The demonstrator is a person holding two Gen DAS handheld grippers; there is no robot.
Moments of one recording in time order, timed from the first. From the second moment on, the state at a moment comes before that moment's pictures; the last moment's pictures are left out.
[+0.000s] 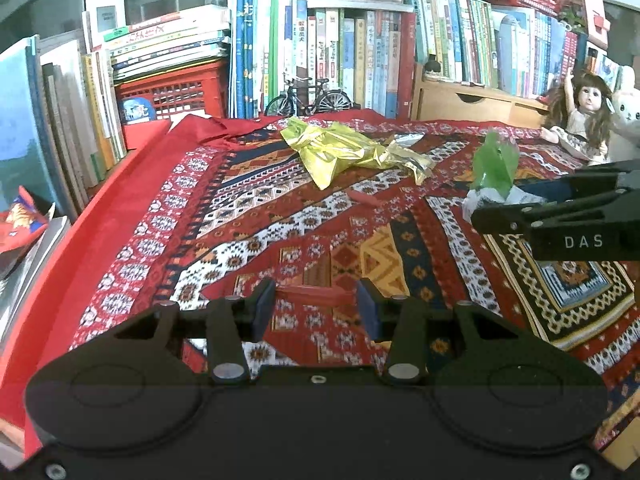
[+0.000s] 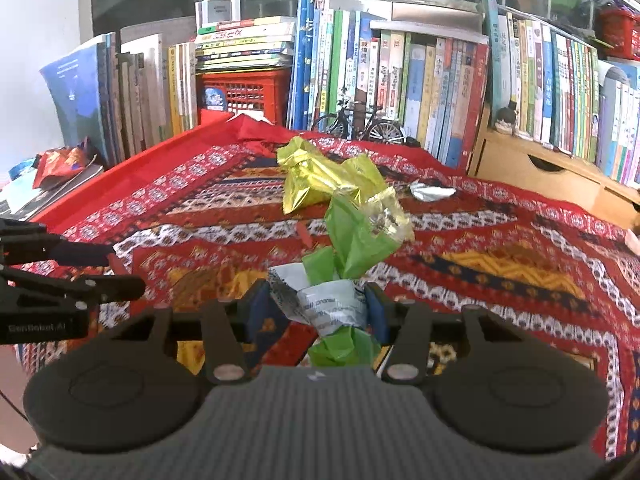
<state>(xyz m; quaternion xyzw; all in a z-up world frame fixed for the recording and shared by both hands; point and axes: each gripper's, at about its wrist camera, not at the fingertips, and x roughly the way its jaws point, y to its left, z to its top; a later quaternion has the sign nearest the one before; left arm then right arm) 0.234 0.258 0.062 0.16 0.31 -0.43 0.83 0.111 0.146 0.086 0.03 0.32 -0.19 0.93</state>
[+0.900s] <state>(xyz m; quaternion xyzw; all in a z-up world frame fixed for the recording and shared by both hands) 0.154 0.358 0.074 0.16 0.30 -0.45 0.83 0.032 0.253 0.084 0.04 0.32 -0.17 0.93</state>
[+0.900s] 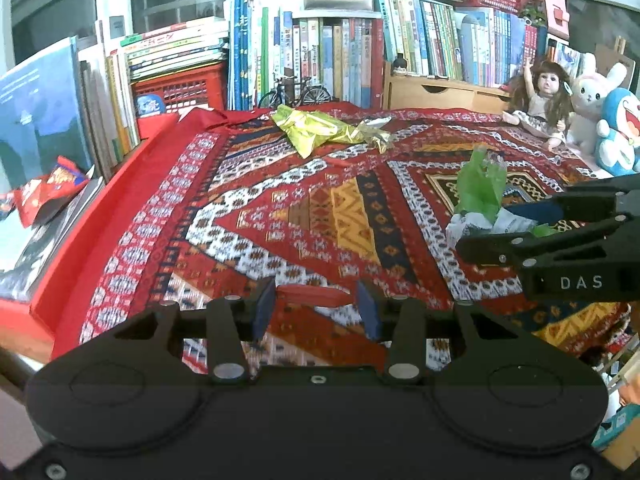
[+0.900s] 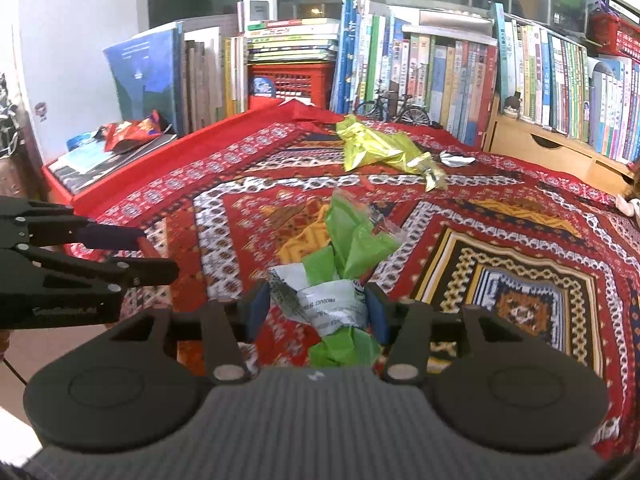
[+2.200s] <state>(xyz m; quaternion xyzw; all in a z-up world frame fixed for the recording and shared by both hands) 0.118 0.437 0.035 0.16 0.35 -0.42 0.82 0.012 0.322 0.057 0.05 0.36 -0.12 0.93</state>
